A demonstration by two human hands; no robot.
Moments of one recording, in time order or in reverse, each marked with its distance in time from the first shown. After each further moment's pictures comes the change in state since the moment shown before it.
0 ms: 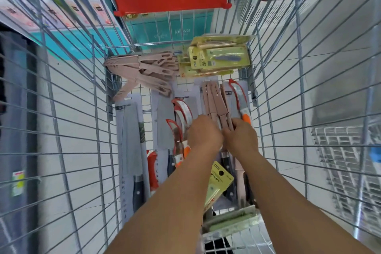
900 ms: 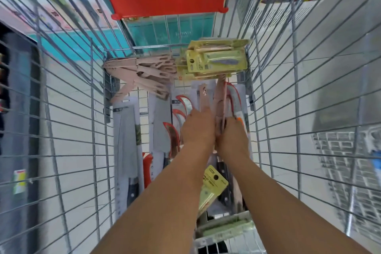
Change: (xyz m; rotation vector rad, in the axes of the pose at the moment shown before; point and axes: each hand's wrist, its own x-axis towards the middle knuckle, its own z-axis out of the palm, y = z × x) left_hand 0.013 0.008 -0.005 0.370 0.150 0.250; right_hand 0.004 -0.012 0.005 -0.094 0.021 -0.037
